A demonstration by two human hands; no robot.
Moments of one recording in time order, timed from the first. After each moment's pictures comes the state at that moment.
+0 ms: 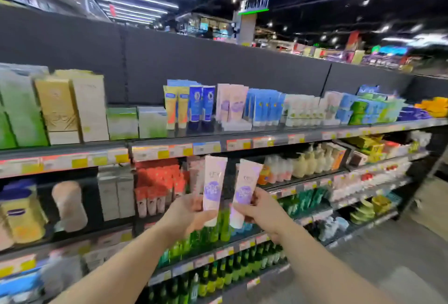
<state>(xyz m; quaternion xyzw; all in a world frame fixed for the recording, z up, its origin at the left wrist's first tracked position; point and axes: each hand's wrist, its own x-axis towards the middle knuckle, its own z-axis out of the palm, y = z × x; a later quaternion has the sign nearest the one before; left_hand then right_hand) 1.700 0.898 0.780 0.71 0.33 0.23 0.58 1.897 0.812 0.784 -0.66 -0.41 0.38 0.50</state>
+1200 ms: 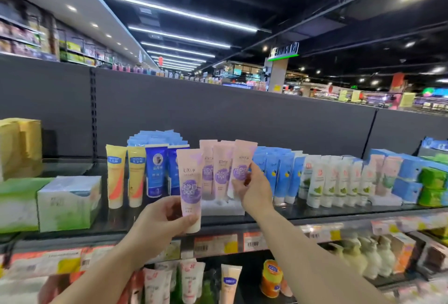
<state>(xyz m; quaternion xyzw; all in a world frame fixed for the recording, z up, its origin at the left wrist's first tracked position) 1.872 1.069 0.870 0.70 0.38 0.41 0.45 2.102 1.090 0.889 -0.63 -0.54 0.11 0.55</state>
